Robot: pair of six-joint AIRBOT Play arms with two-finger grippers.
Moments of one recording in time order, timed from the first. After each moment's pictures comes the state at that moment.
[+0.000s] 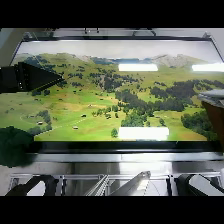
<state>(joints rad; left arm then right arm) 0.21 -1.04 1.15 0.21 -1.59 -1.00 -0.87 -1.16 1.39 -1.19 1.32 1.67</state>
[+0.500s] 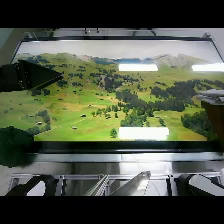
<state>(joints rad) 0.21 -1.04 1.15 0.21 -1.56 -0.99 -0.87 -1.25 1.39 -0.98 1.16 1.67</state>
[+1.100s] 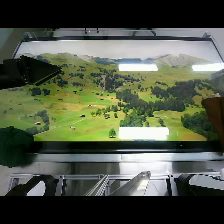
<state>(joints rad) 0.21 -1.04 1.15 0.21 -1.47 -1.00 -0.87 -1.46 1.72 -0.60 0.97 1.50</state>
